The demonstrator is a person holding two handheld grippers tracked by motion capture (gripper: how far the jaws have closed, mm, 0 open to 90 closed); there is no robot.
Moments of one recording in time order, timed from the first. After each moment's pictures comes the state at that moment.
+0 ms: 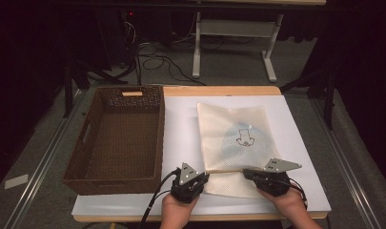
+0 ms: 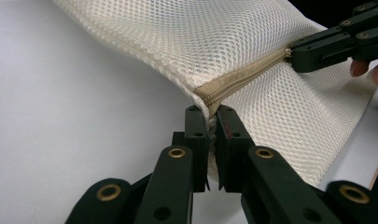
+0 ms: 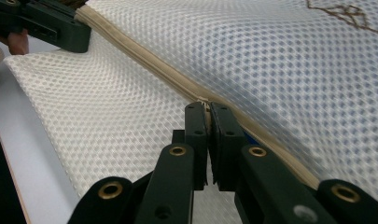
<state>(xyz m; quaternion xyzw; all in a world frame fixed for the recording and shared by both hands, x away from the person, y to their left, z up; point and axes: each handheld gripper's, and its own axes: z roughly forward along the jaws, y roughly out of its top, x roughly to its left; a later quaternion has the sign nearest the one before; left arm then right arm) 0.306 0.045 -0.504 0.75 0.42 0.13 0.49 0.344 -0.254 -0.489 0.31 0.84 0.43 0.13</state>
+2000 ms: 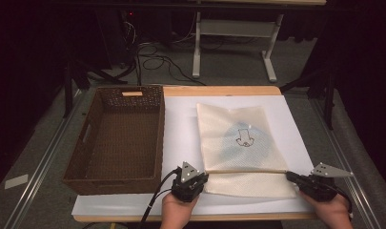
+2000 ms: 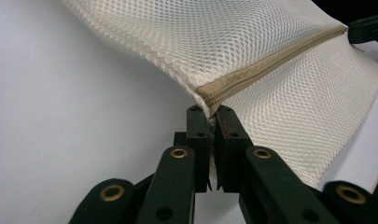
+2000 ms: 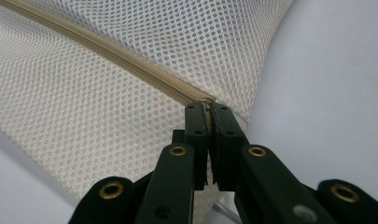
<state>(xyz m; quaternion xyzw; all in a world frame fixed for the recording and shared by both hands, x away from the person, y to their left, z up) 0.309 0.044 -0.502 0.76 0.44 0.12 0.47 0.334 -0.378 -0.496 0.41 0.80 0.40 0.17</state>
